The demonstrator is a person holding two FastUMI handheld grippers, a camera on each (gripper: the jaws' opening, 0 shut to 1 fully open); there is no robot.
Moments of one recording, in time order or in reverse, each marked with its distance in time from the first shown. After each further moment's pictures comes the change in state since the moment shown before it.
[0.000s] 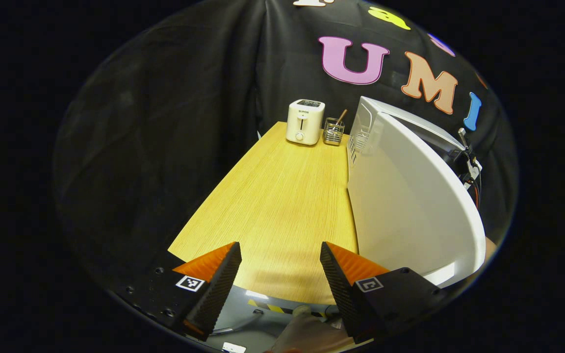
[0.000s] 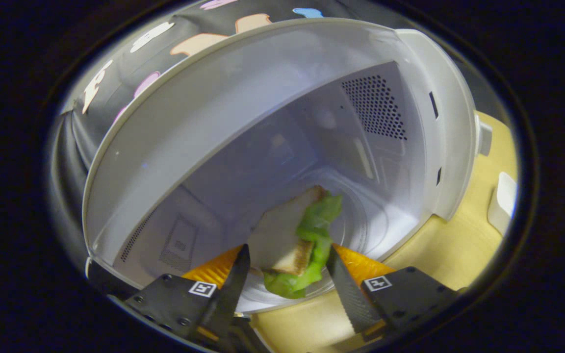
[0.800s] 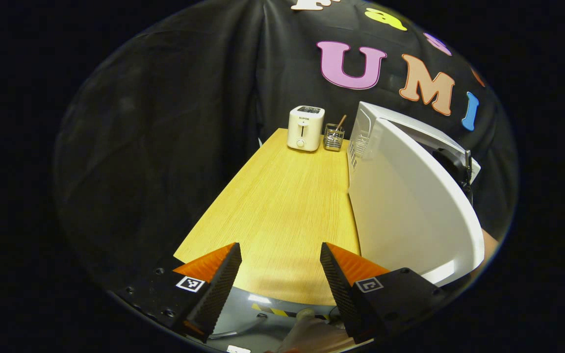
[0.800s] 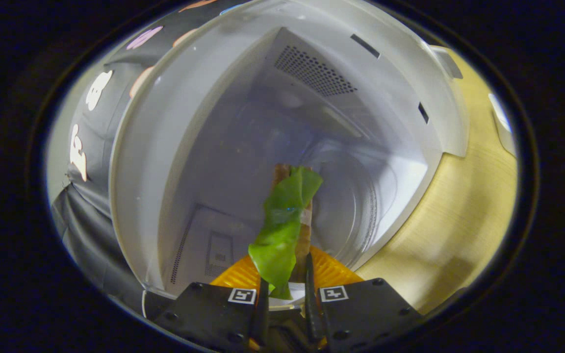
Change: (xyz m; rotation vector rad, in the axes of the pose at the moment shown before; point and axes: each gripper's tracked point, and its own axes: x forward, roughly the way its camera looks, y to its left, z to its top) left arm -0.005 0.004 0.006 0.011 -0.034 -0.001; right arm -0.007 0.022 -0.014 0.407 0.116 0.153
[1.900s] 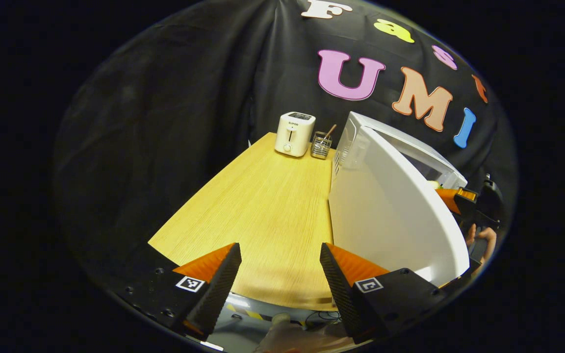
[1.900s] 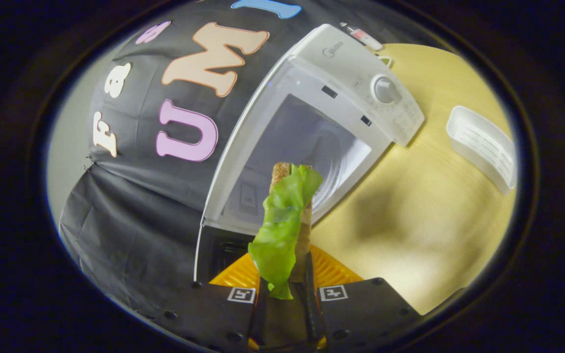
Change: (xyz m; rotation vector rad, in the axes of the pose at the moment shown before) left arm -0.003 -0.034 -0.005 -0.071 -0.067 -0.071; right arm -0.157 -0.008 -0.011 -0.029 0.238 0.111
